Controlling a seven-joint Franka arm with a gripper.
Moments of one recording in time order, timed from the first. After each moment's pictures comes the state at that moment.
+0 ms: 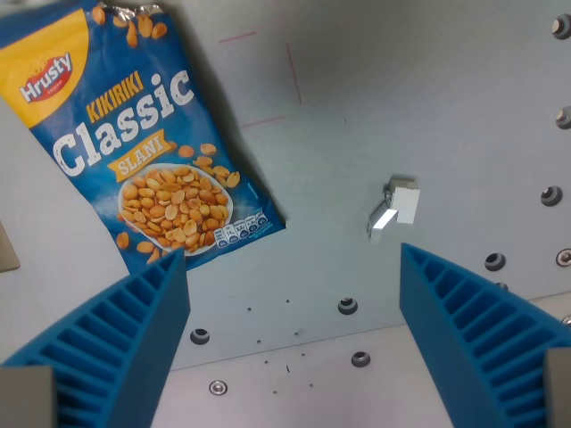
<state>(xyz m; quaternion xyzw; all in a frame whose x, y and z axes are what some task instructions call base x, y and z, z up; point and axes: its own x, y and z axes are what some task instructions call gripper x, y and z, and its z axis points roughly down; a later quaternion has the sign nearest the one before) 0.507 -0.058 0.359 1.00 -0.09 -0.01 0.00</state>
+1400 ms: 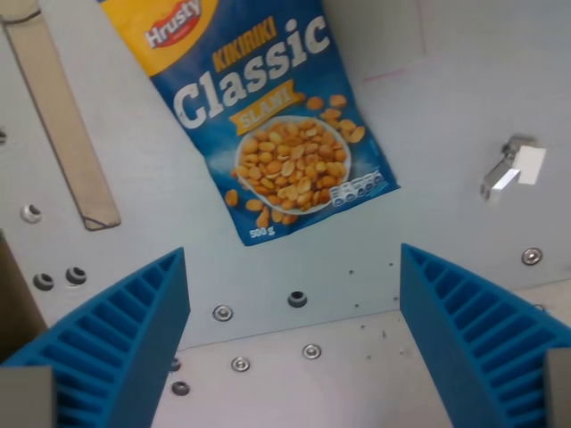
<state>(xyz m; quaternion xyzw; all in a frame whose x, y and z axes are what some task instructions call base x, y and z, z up) 0.502 0.045 0.356 1.00 -0.08 -0.02 0.00</state>
